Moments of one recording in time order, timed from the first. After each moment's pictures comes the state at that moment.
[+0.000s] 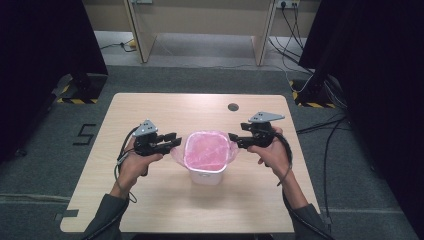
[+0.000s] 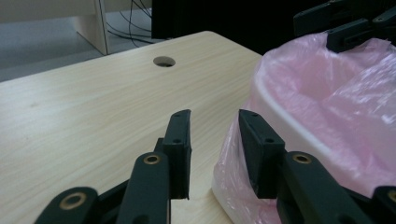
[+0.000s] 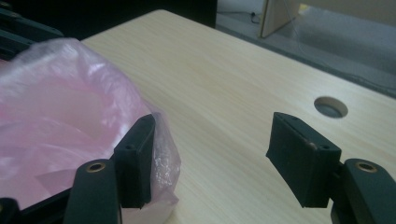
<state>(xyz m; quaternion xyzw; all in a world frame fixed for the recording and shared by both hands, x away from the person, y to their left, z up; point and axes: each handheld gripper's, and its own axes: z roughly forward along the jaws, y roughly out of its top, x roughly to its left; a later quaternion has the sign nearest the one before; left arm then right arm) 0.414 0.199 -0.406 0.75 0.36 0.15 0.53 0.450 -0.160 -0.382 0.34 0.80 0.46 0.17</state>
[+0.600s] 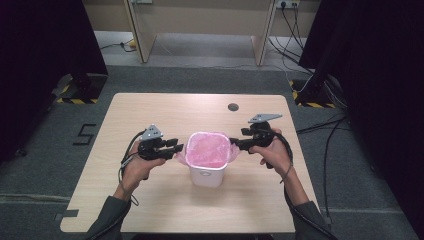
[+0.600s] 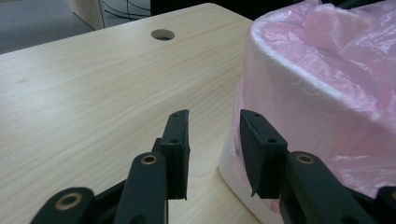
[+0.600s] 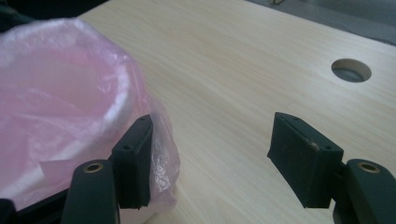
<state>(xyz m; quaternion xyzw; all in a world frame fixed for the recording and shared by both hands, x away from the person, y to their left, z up) 0.415 0.192 -0.428 0.78 0.36 0.14 0.49 0.462 -0.165 -0.399 0.36 0.82 0.43 0.12</state>
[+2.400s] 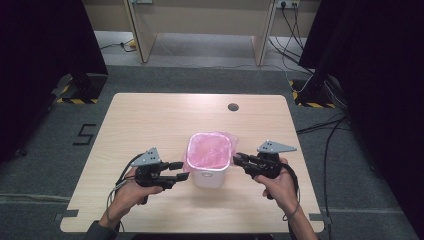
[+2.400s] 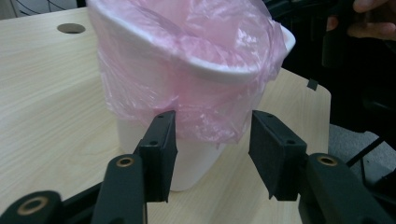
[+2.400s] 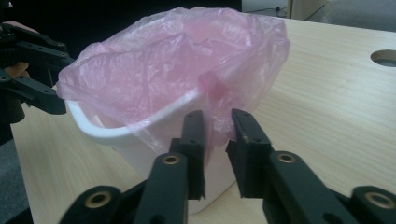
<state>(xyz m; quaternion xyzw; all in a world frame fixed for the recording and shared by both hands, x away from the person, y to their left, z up) 0.348 0.185 -0.433 0.79 0.28 0.06 0.55 0.370 -0.172 -0.411 0.36 0.78 0.50 0.10</state>
